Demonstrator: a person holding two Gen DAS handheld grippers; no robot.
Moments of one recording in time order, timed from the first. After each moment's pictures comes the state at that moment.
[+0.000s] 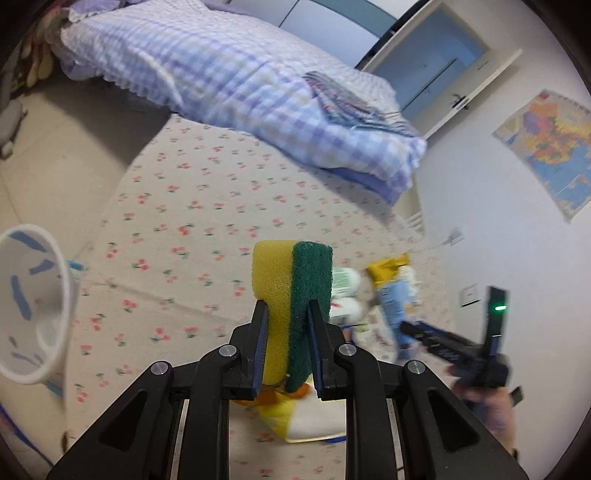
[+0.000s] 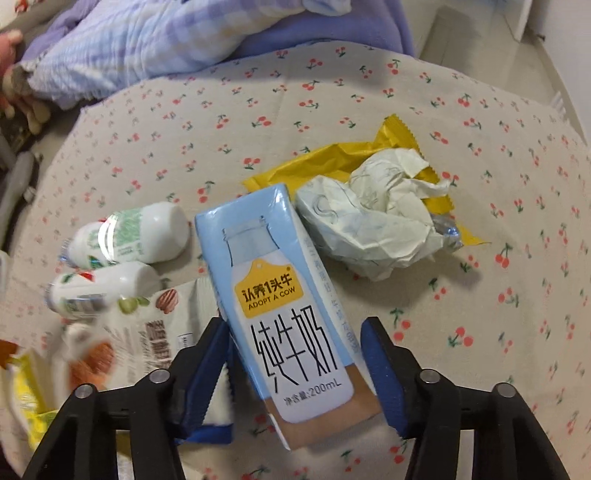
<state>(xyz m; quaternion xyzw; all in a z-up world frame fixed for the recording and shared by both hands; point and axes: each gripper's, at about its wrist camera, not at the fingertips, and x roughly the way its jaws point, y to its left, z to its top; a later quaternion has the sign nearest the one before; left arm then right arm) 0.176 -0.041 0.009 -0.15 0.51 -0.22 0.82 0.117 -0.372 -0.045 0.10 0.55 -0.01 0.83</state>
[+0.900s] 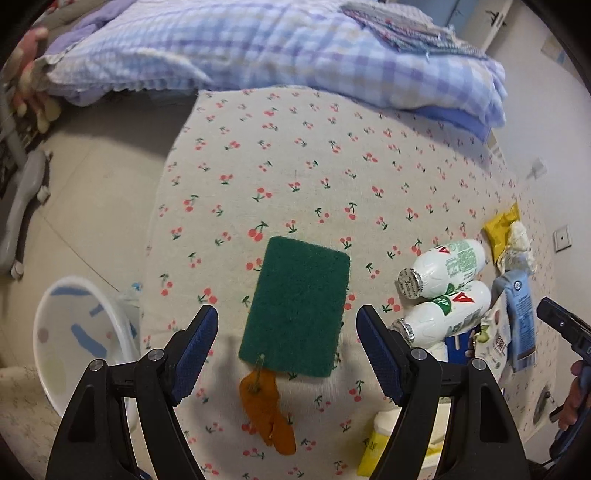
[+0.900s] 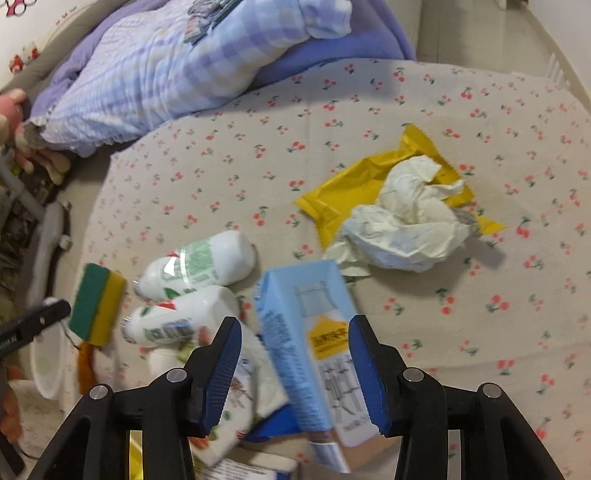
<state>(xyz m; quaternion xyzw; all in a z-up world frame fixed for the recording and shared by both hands) 0.242 -0.061 -0.045 0.03 0.58 -0.14 0.80 0.108 -0.356 -0.013 0.18 0.52 -0.01 0.83</state>
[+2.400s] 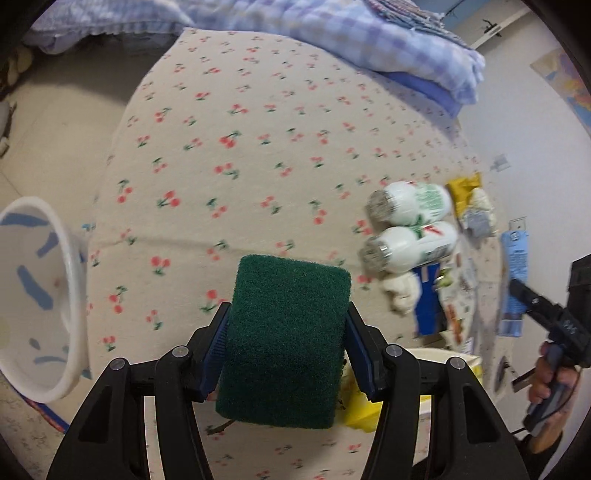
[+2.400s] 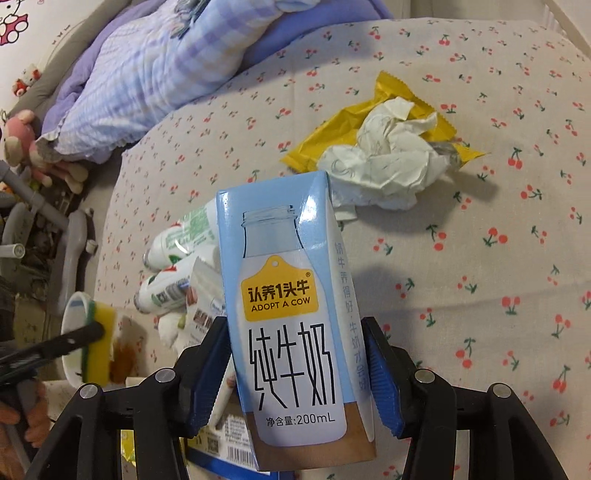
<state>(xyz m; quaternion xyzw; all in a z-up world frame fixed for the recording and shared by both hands) 0.203 -0.044 -0.068 -0.05 0.63 -0.20 0.75 0.075 -0.375 -0.025 0.26 0.53 0.02 0.81</state>
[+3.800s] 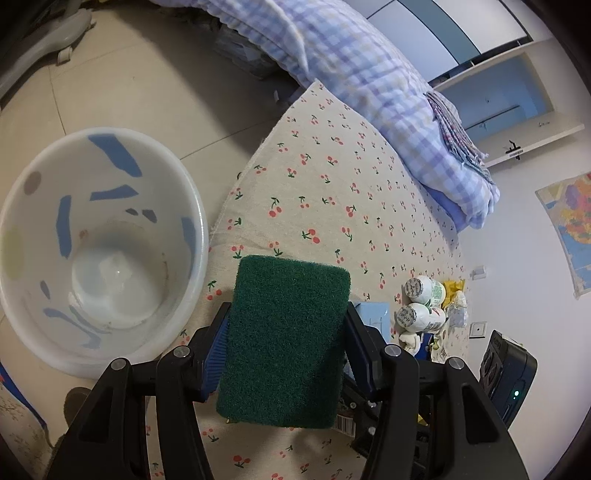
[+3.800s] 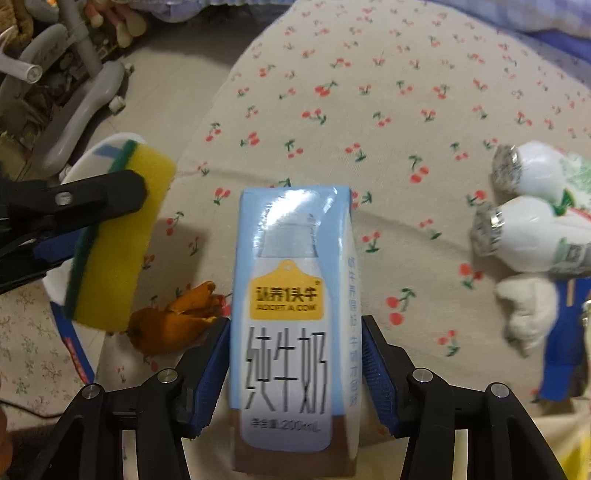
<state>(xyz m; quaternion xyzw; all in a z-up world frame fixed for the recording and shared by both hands) 0.193 0.098 -0.066 -0.26 0.57 -0.15 0.77 0.139 -0.086 -0.084 0.05 0.59 0.11 0.80</state>
